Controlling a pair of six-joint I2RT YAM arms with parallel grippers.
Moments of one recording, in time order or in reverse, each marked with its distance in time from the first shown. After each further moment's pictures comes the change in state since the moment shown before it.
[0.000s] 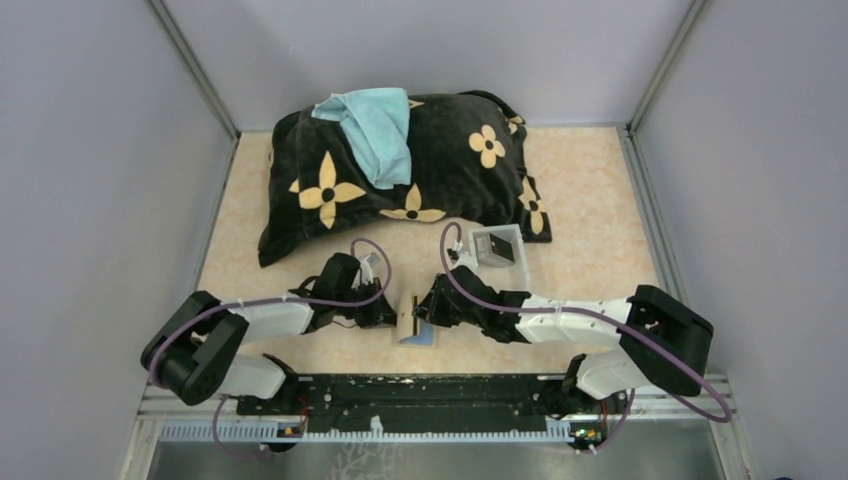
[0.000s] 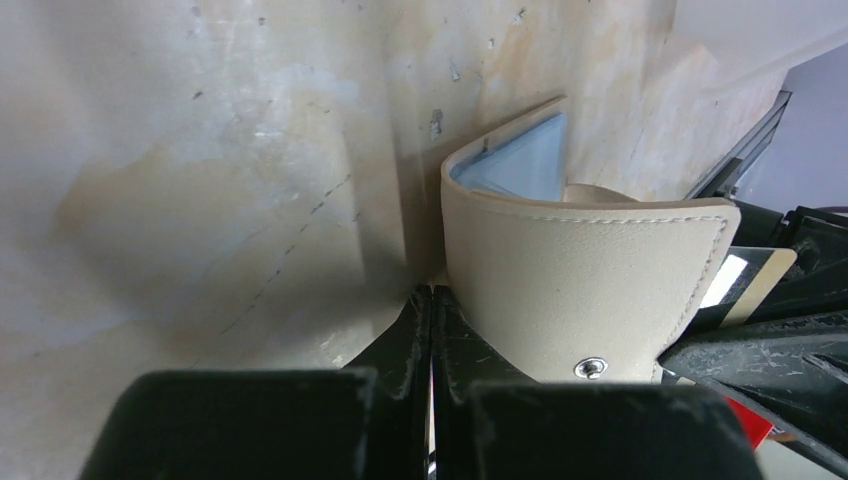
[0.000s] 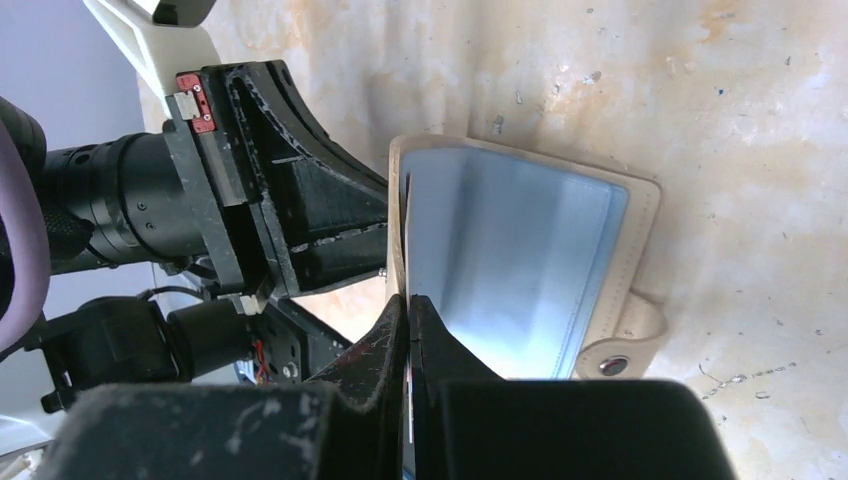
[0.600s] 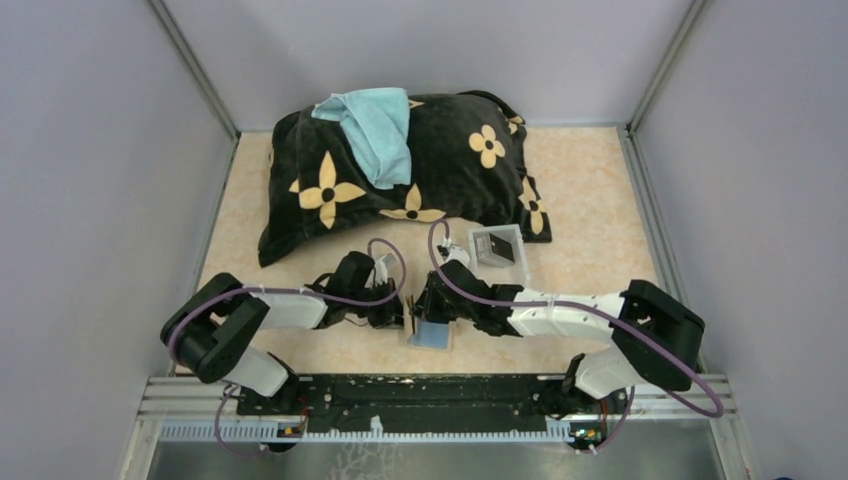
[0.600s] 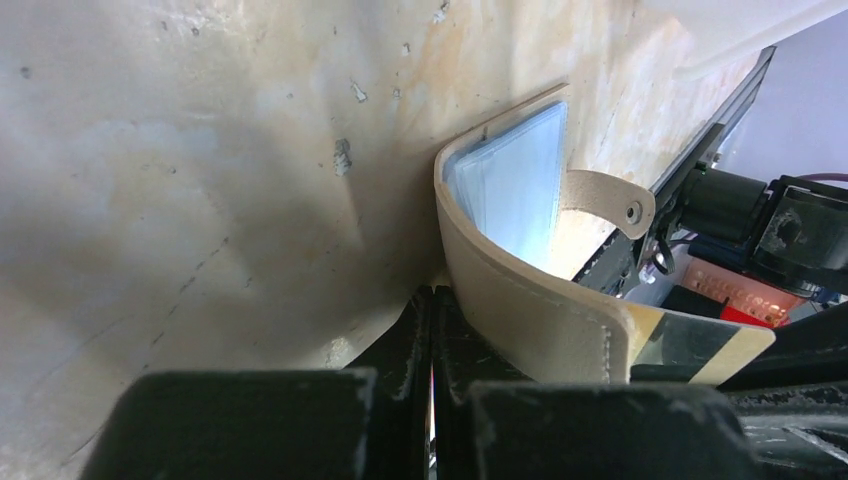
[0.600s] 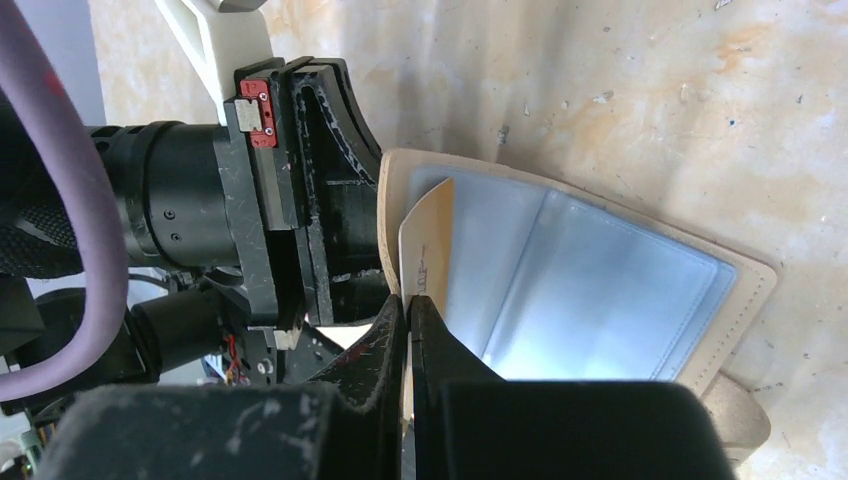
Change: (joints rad) left arm -0.079 0.134 0.056 0.098 0.049 -0.034; right arm 0.000 0.047 0.079 -0.069 -0.021 -0.079
